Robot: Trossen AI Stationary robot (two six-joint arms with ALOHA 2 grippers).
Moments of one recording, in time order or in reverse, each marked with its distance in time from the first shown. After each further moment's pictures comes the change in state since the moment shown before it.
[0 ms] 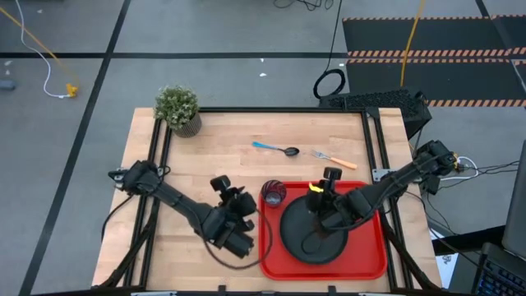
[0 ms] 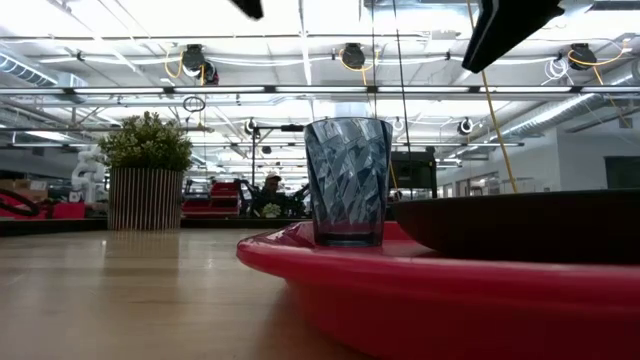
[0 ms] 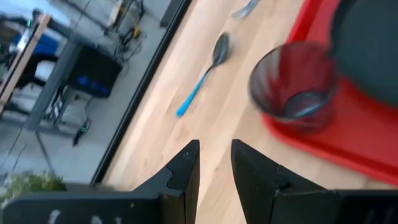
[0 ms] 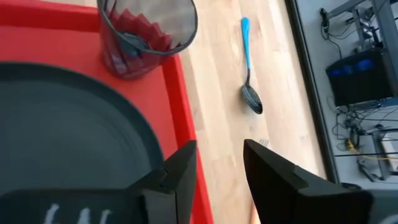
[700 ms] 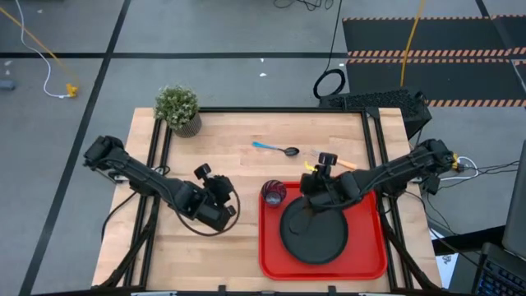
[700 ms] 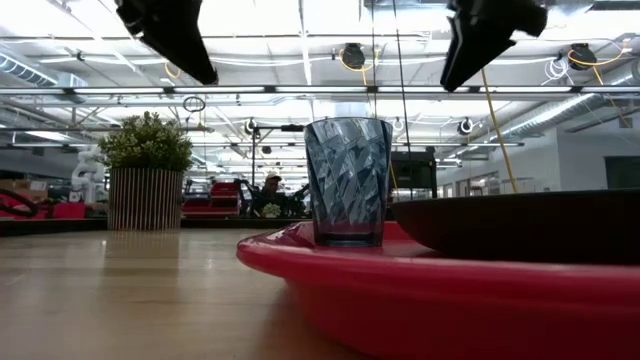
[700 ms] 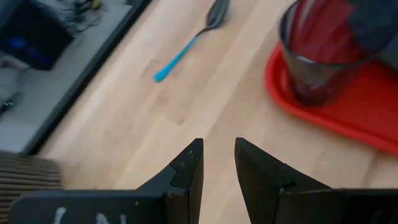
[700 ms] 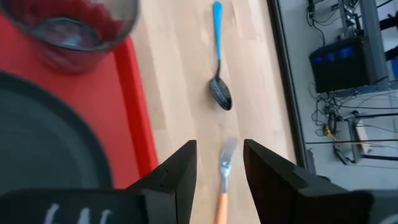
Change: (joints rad) left arm 0.063 -0.448 -0.695 0.571 0.134 0.085; right arm -0.172 0.000 0.000 0.013 0.002 -0.165
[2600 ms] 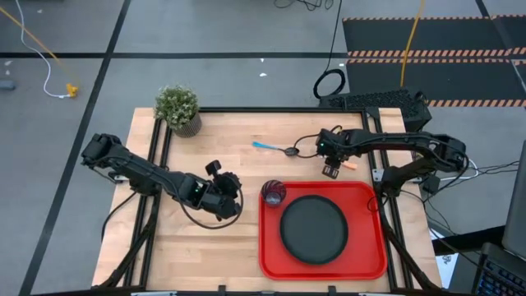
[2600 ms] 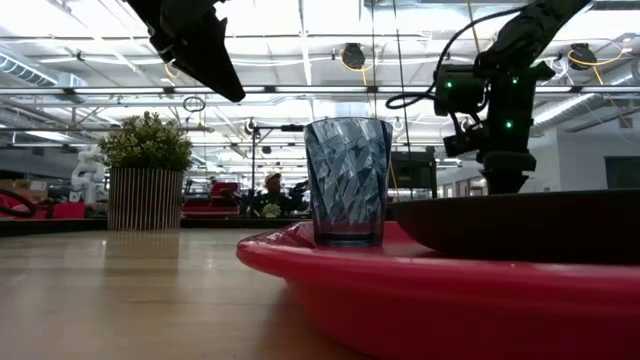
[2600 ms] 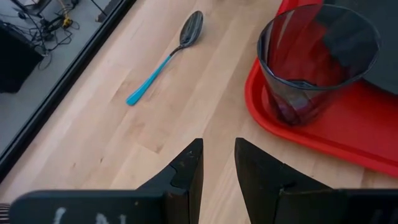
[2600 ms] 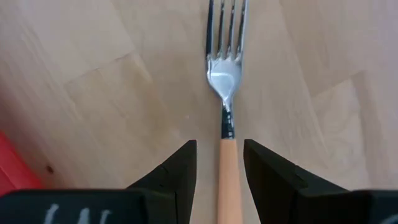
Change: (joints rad) left arm 0.092 -0.038 -0.123 0.324 0.073 0.258; right arm -0.764 -0.169 -0.616 0.503 -0.565 -0.397
